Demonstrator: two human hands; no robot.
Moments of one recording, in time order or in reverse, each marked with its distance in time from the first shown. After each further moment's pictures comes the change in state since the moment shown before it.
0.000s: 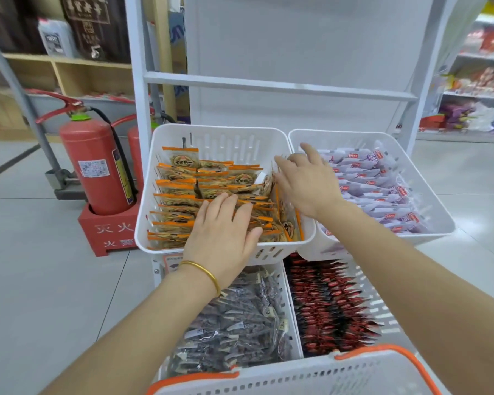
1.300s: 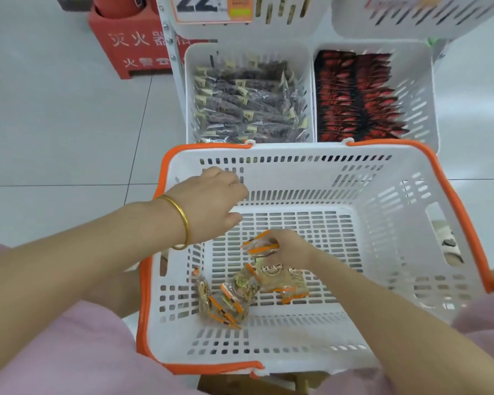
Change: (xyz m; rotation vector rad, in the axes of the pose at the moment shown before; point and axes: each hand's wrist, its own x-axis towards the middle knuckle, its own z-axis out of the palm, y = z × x) left_hand -0.238 0.039 0.048 0.049 -0.744 0.154; right_hand -0.396 -0.108 0.185 0.925 -1.081 0.074
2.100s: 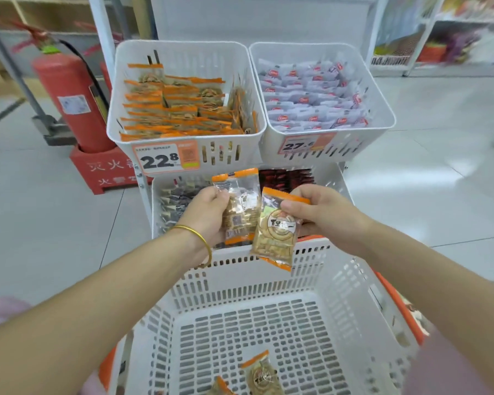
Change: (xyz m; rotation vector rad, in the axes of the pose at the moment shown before) left_hand 0.073 0.034 -0.109 -1.668 0.501 -0.260; right_hand -0.131 -0.122 -0.218 0.582 0.504 -0.259
